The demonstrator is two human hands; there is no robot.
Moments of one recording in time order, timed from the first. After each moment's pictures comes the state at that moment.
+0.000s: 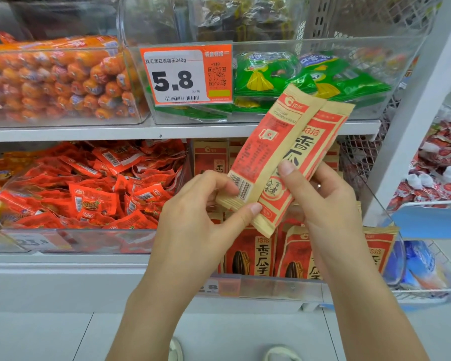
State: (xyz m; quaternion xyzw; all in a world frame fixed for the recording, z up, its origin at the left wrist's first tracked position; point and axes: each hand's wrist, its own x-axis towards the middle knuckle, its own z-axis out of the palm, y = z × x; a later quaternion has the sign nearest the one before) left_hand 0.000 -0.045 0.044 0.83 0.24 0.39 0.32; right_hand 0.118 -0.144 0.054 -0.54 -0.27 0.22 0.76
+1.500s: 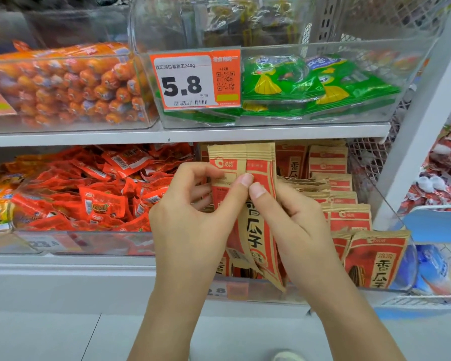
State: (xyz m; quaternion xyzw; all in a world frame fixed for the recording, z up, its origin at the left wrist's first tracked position) left_hand 0.007 -0.050 0.053 0.69 0.29 0.53 0.40; right_hand 0.088 -0.135 0.049 -0.56 -0.44 0.20 0.67
